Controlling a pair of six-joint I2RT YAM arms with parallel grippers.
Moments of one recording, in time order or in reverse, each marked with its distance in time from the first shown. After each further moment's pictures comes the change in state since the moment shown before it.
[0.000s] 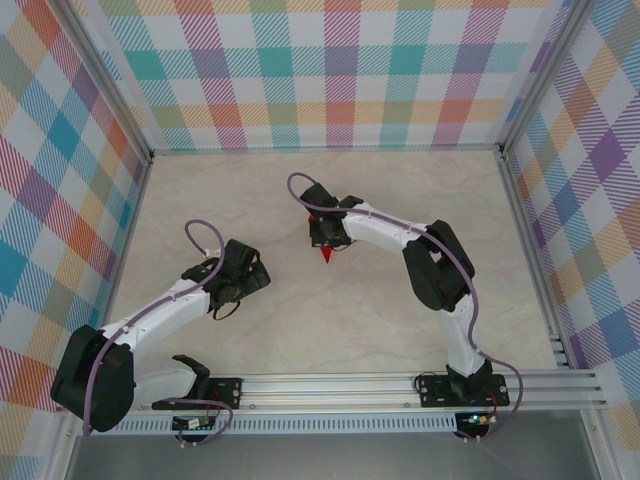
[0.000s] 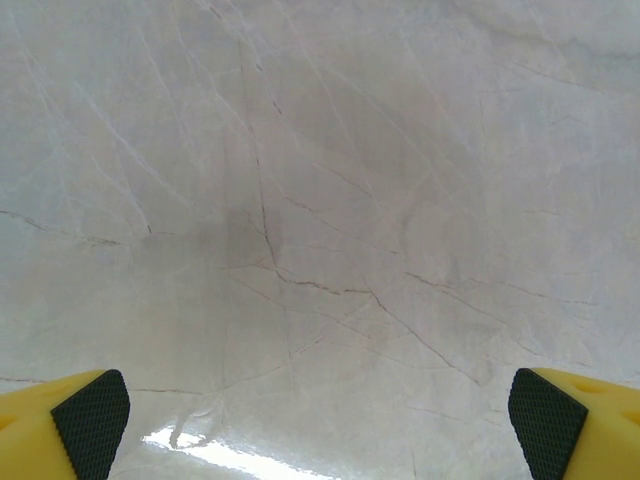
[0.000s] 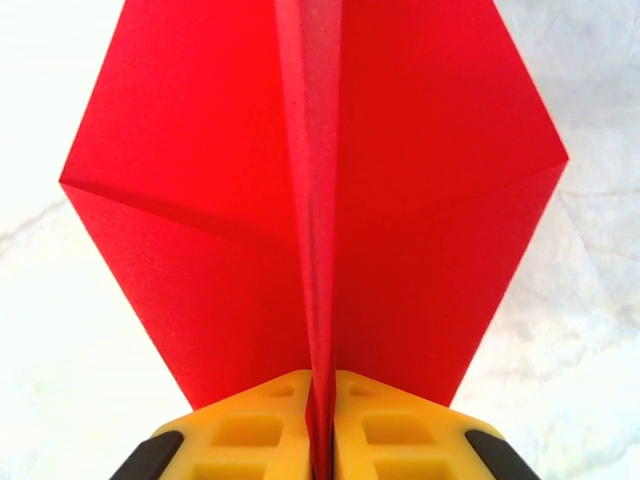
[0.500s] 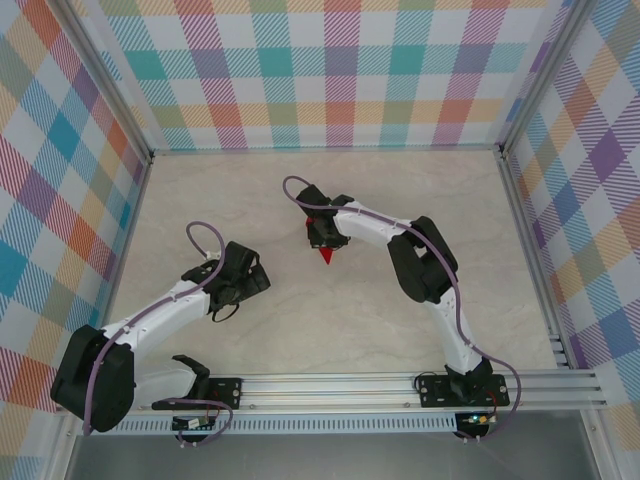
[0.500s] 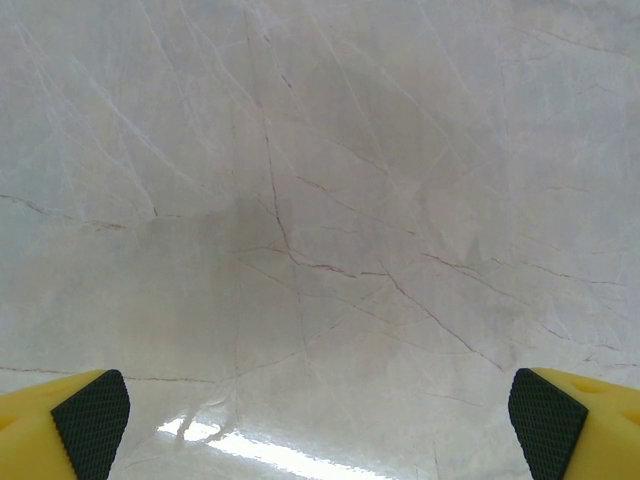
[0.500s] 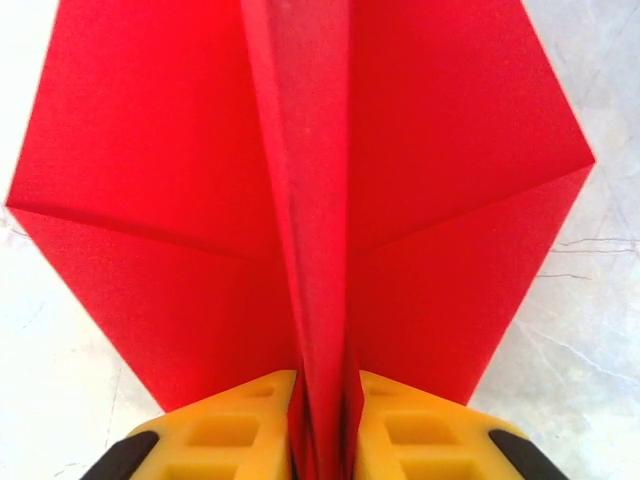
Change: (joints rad) left arm 0.003 0.000 -0.014 -0.003 0.017 0.018; right arm -0.010 0.127 0.098 -0.047 -0.002 -0.016
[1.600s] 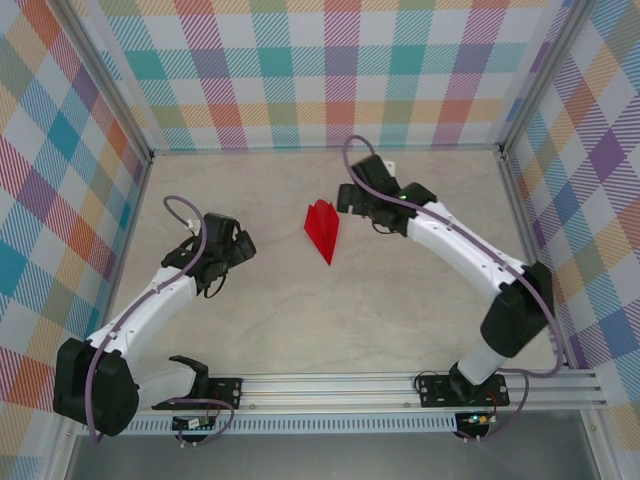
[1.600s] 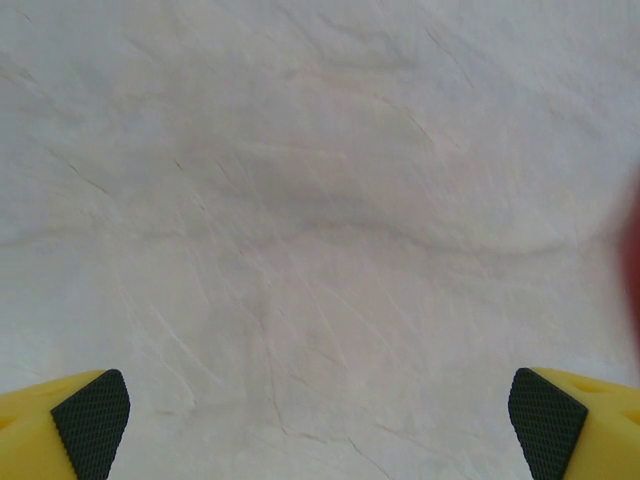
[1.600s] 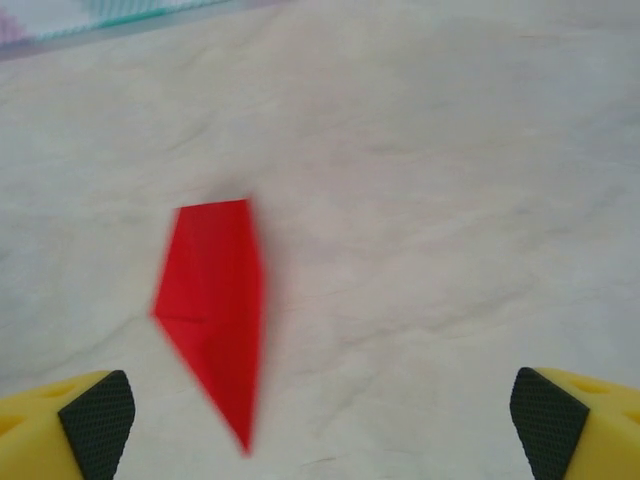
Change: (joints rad) left arm 0.156 -0.025 0.187 0.005 -0.089 0.191; right arm -0.109 -0.702 -0.333 0.005 0.223 0.003
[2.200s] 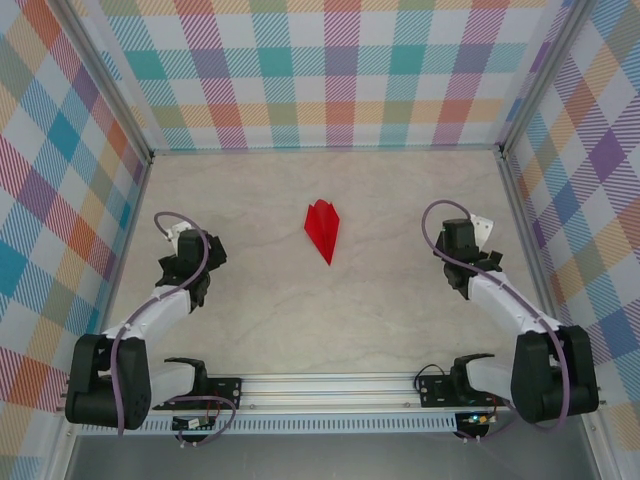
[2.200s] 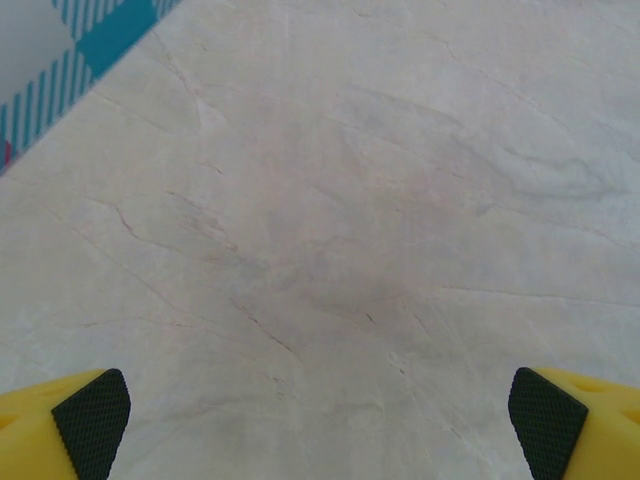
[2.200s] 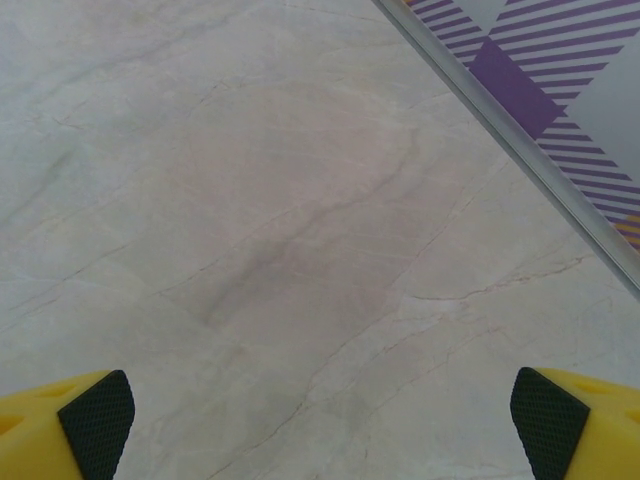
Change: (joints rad) left arm 0.231 0.032 -0.341 0.610 -0.103 0.338; right arm -0.466 -0.341 -0.842 0.552 0.169 -0.232
